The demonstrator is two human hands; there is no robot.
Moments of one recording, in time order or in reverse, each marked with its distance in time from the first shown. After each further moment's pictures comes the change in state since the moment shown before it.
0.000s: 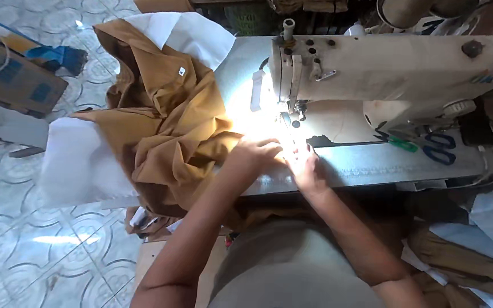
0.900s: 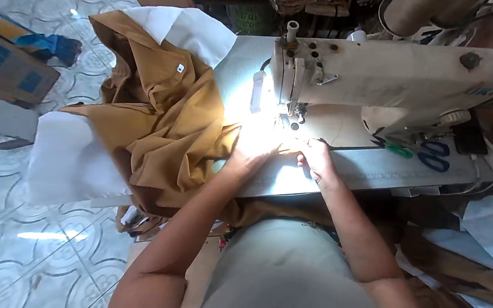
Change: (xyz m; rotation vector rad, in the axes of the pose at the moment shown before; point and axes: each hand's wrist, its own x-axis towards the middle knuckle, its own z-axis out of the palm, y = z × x) left_hand 0.017 -0.026 0.043 0.326 -0.015 0.031; right_hand 0.037 0.025 -0.015 0.849 -0.165 0.423
